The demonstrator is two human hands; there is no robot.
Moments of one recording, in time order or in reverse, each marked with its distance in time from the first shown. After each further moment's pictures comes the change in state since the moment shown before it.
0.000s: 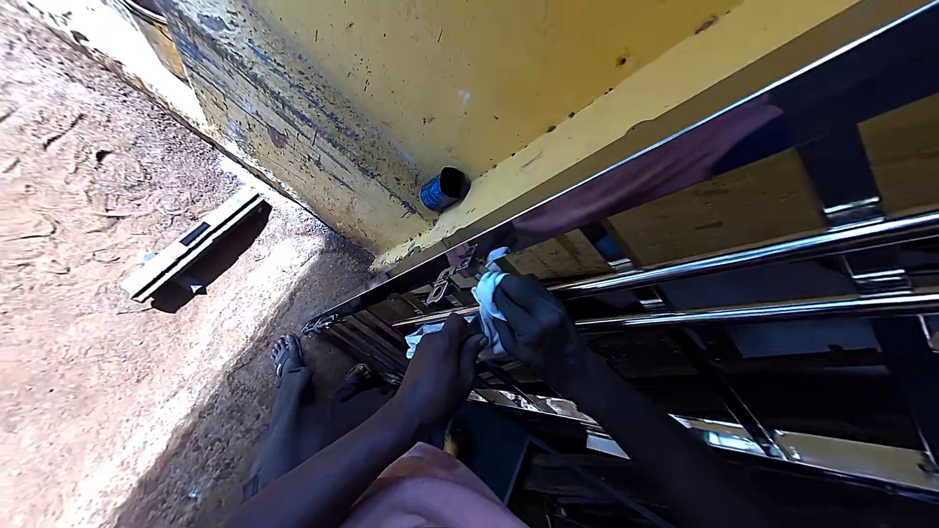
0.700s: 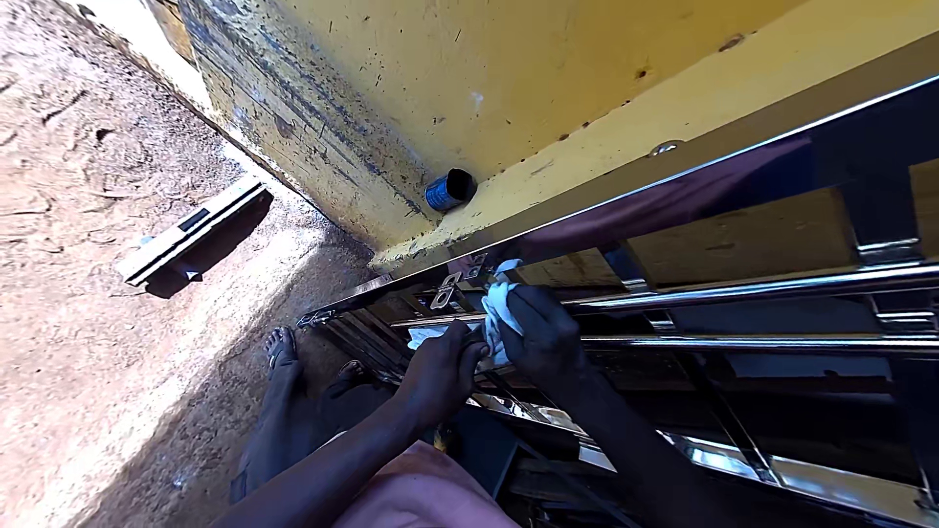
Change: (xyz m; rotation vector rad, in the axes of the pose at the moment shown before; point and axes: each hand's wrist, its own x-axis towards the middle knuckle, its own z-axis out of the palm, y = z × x) left_hand 0.004 -0.014 0.004 -0.015 -0.035 0.016; right_hand 0.000 -0.005 0.003 0.012 0.087 0.137
